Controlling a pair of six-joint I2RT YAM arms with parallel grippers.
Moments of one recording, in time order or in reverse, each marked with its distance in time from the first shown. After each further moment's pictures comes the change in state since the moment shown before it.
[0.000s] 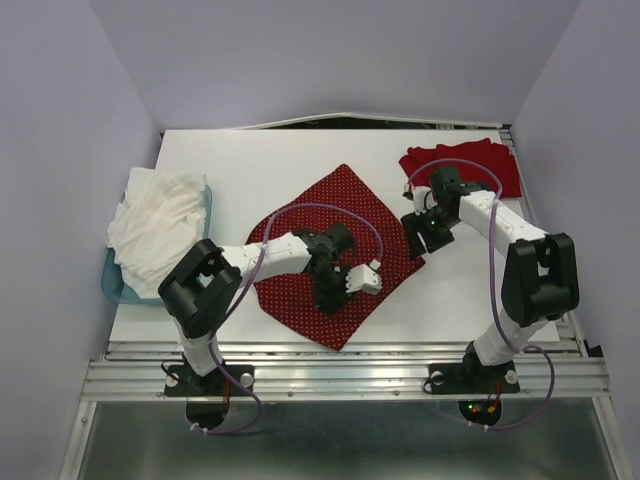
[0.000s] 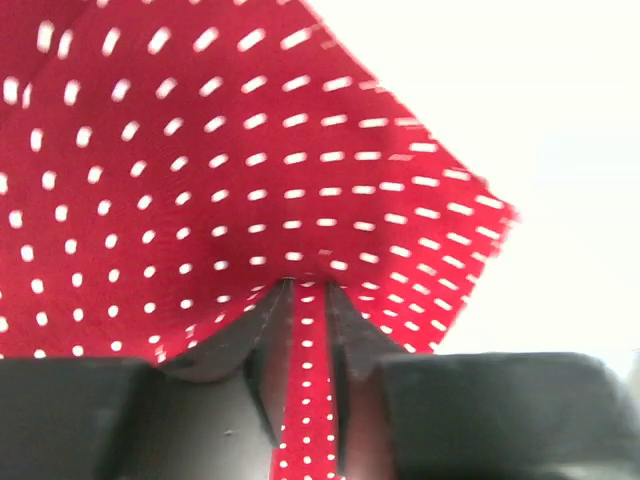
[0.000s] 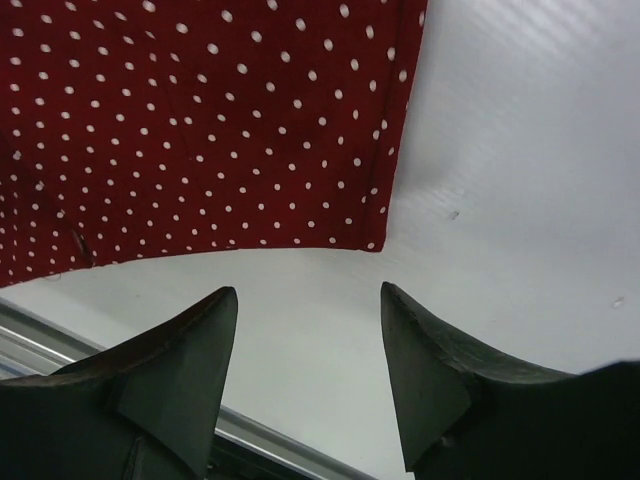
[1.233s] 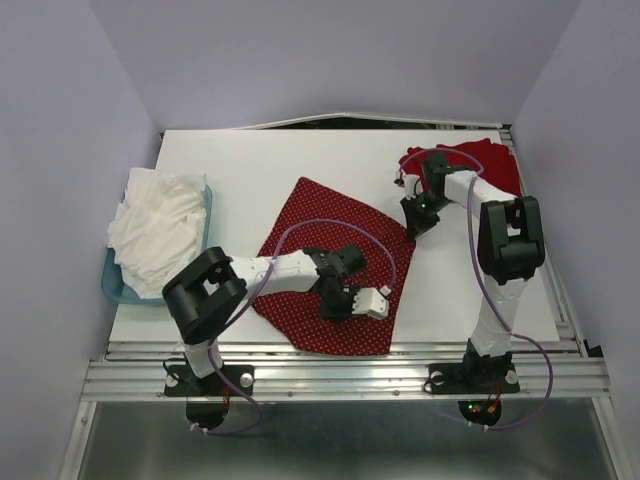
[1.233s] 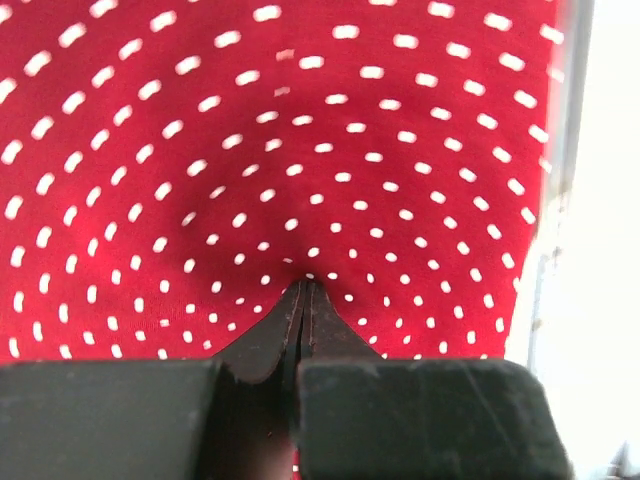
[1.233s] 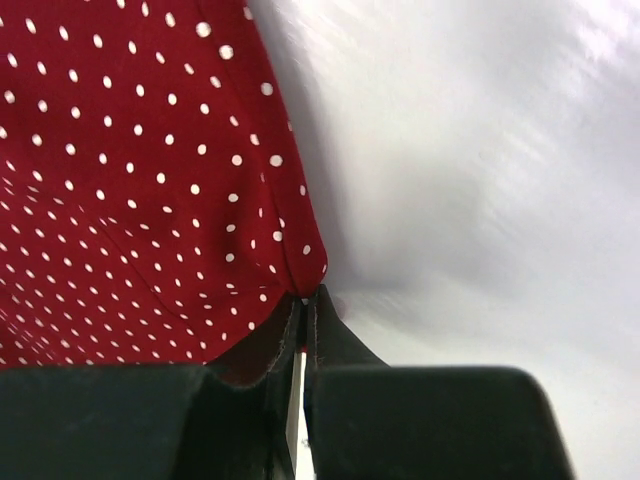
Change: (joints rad) left arm -0.120 -0.052 -0.106 0.131 -0.097 0.071; right arm -0.055 0.371 0.253 0.043 -0.080 -0.071
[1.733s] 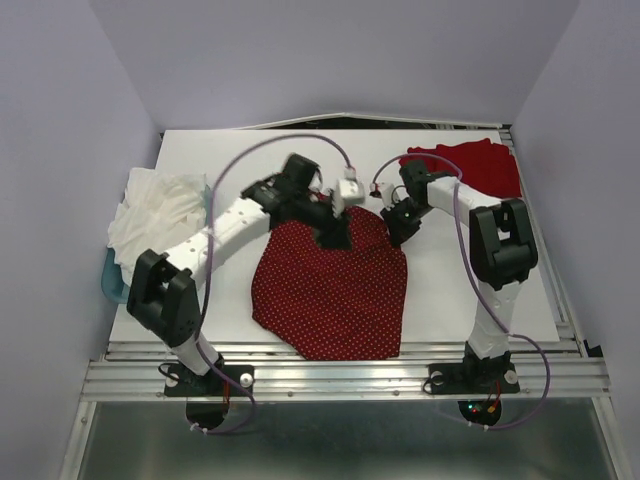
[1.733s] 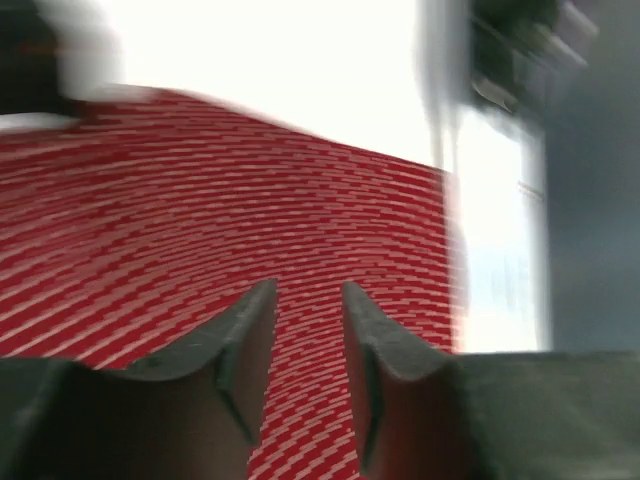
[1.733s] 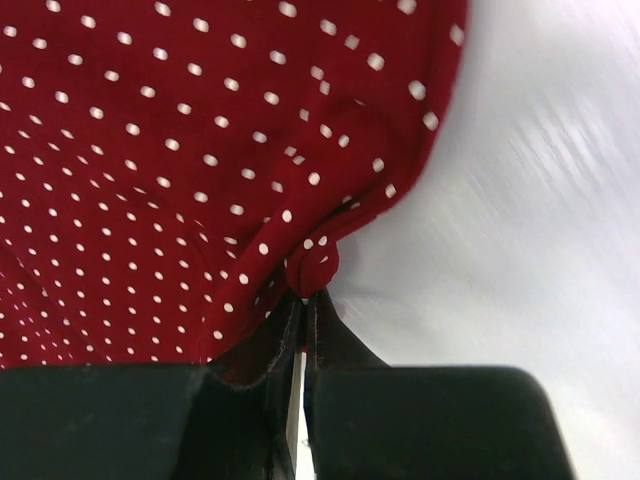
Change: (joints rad) left arm 0.216 -0.085 0.293 0.006 0.454 -0.273; right arm 0.109 -0.022 -0.036 0.029 -0.054 -0.176
